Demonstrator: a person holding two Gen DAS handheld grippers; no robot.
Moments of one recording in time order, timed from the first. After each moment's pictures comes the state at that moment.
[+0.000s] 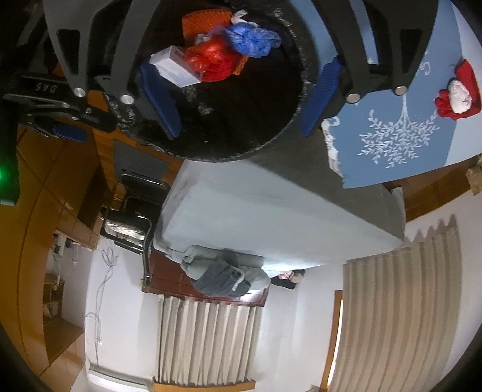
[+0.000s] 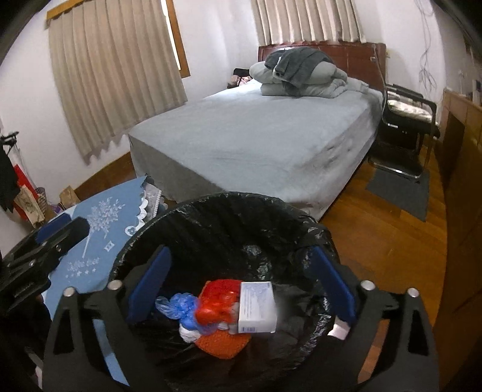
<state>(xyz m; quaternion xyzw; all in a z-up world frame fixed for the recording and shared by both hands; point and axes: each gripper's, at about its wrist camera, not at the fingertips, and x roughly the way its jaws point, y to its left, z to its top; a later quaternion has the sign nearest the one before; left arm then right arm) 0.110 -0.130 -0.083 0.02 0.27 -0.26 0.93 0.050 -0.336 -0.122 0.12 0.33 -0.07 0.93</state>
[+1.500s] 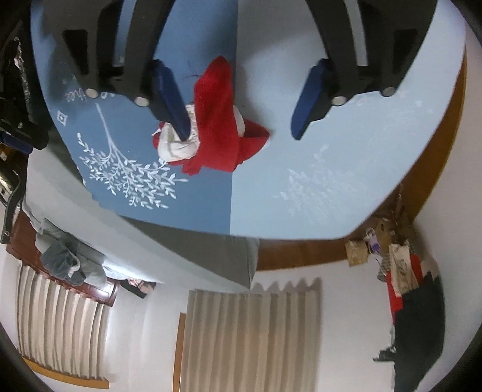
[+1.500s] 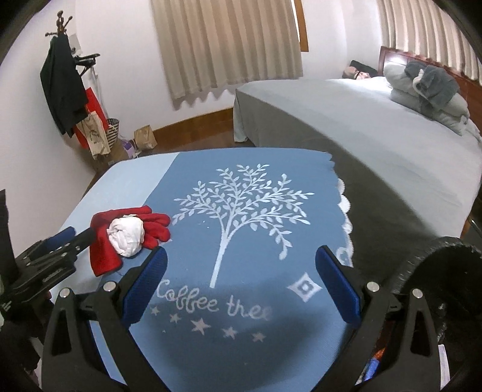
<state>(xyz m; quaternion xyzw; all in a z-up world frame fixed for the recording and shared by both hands) 0.179 0.200 -0.165 -0.06 0.34 0.05 0.94 0.228 -0.038 -0.166 0.01 0.37 0.15 0.92</state>
